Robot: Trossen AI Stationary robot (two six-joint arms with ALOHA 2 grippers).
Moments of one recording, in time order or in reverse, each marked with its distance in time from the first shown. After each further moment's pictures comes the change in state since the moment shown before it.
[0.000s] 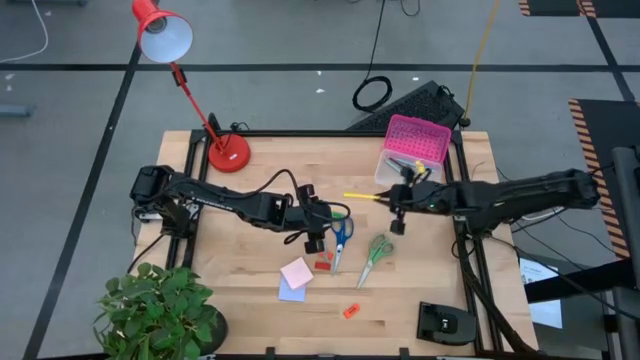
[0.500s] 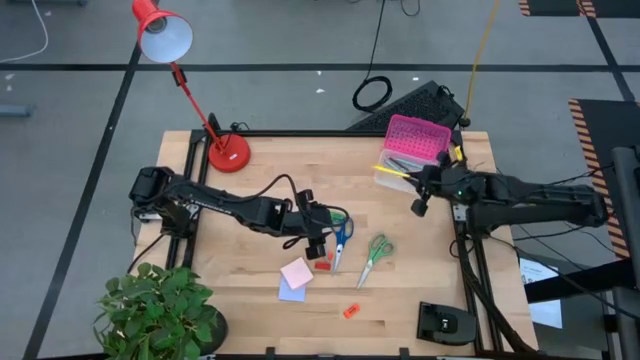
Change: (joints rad) left arm -0.035 0.000 0.000 0.010 0.008 -0.094; right arm -0.146 -0.321 -0.027 -0.304 0.131 0.044
